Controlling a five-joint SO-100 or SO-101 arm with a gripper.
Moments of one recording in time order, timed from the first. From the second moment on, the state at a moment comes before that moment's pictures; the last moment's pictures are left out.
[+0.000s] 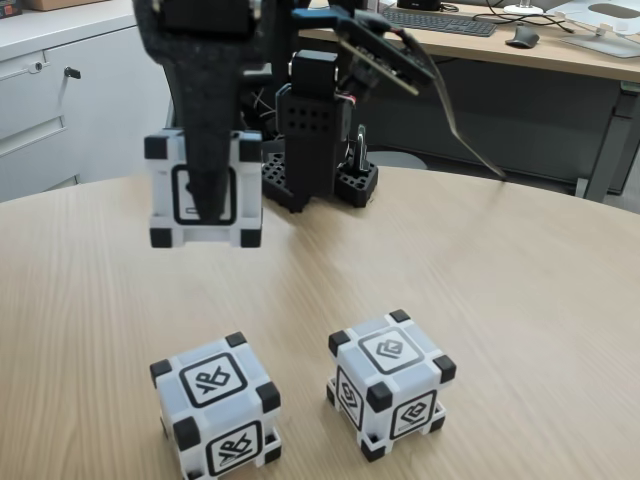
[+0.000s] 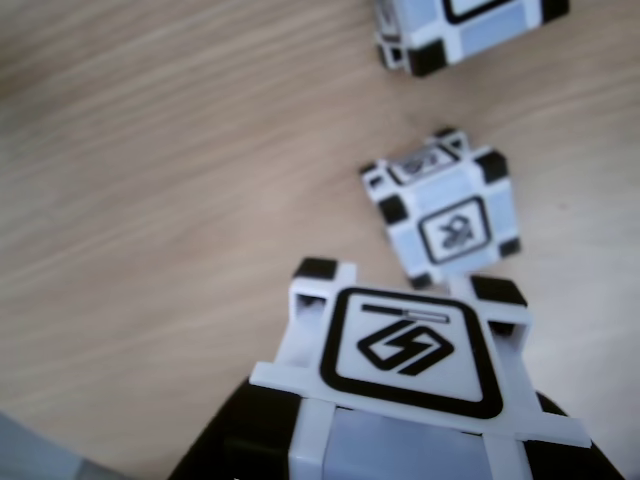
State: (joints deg) arm 25.8 96.1 80.5 103.2 -14.3
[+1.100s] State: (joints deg) arm 25.3 80.4 61.2 99.8 -13.0
